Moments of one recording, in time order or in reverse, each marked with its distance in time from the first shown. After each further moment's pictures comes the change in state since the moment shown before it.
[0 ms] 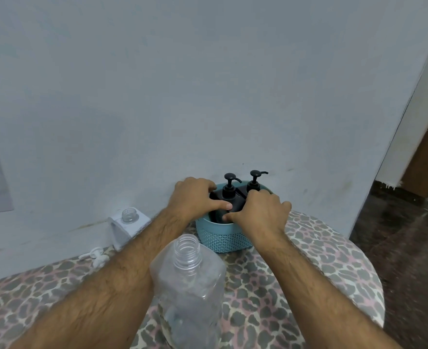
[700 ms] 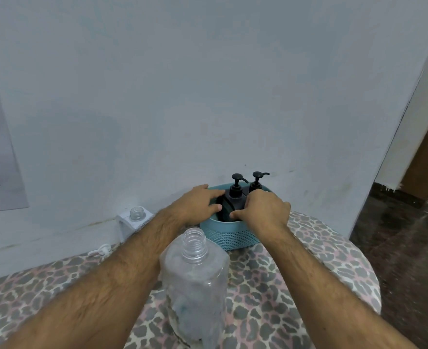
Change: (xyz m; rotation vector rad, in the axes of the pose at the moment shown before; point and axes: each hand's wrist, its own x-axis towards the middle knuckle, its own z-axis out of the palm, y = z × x) left_hand -0.009 -0.012 0.002 -0.111 -0.254 0.073; right_hand 0.006 0.000 -0.009 0.061 -0.115 0.018
